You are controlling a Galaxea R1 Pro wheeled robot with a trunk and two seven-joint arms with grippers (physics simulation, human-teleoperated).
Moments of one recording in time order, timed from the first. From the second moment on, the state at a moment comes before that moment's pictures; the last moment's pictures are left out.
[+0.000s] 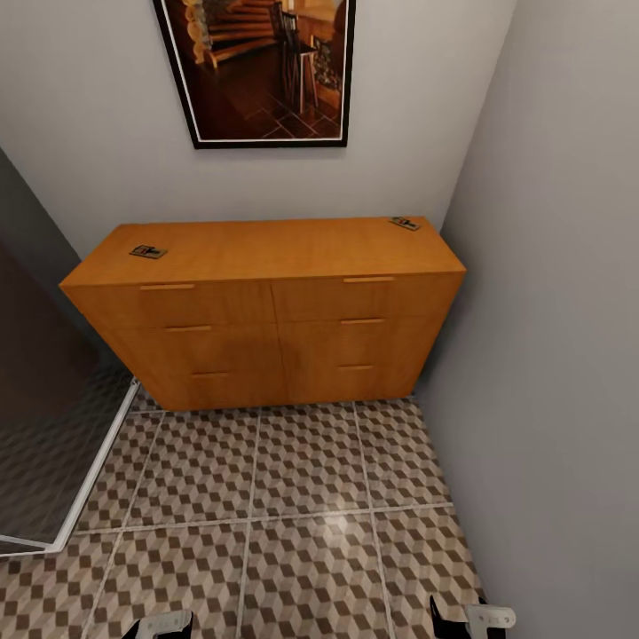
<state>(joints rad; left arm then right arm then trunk) -0.42 0.08 0.04 0.07 0.06 -0.66 0.04 -0.38 -0.05 0.11 -0.03 -0.09 -0.75 -0.07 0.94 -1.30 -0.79</state>
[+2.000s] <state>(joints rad) -0.42 0.08 0.04 0.07 0.06 -0.66 0.04 -0.38 -0.05 0.11 -0.03 -0.09 -0.75 -0.07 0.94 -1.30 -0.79</state>
